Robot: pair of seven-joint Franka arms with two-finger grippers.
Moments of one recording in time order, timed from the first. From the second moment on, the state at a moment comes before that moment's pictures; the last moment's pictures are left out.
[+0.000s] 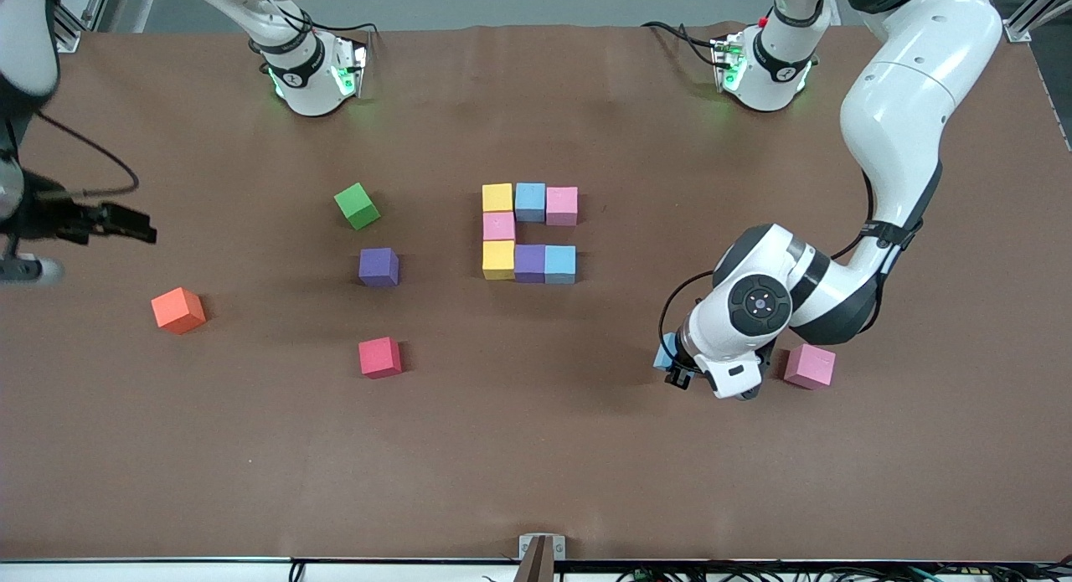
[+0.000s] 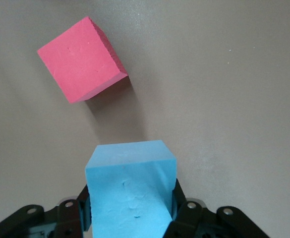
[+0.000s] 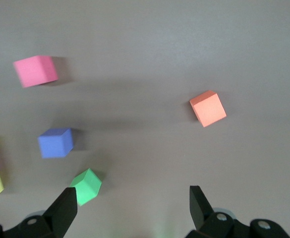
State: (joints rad) left arm 0.11 0.85 -0.73 -1.38 0.53 2.01 -1.80; right arm -0.08 0.20 0.00 -1.55 0.00 1.56 -0.06
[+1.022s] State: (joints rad) left arm 0.12 0.85 -0.73 -1.38 0.53 2.01 -1.80; right arm 0.13 0.34 0.02 -1.64 -0.04 1.91 0.27
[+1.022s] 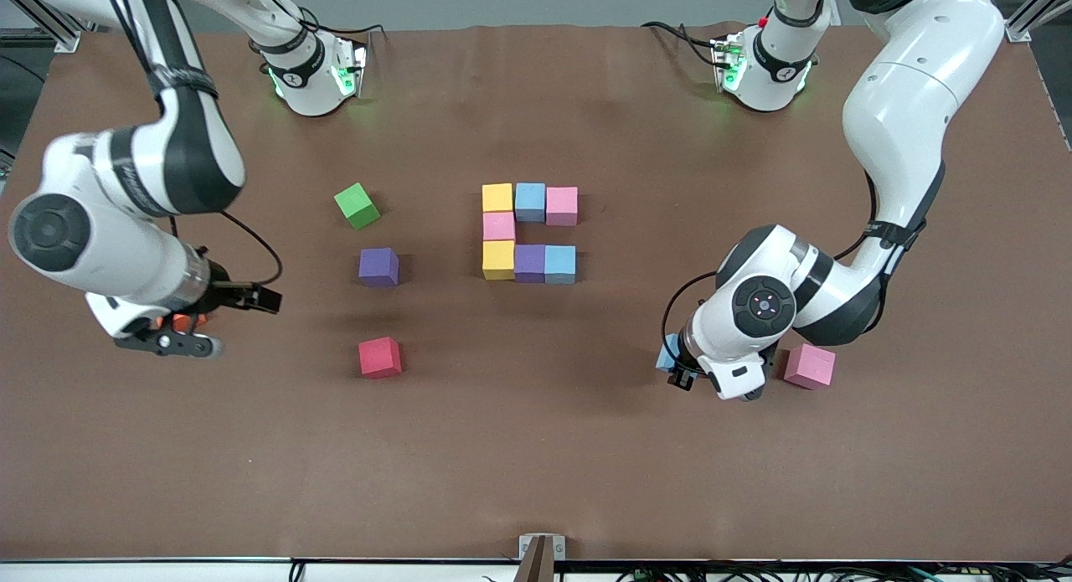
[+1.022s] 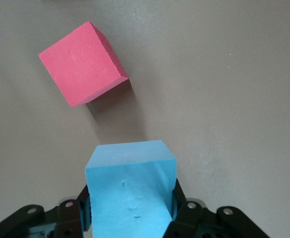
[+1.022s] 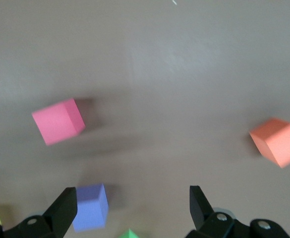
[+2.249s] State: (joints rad) left arm 0.12 0.85 -0.73 -1.38 0.53 2.00 -1.80; right arm 0.22 0.62 0.03 -1.54 -0.01 2.15 0.32
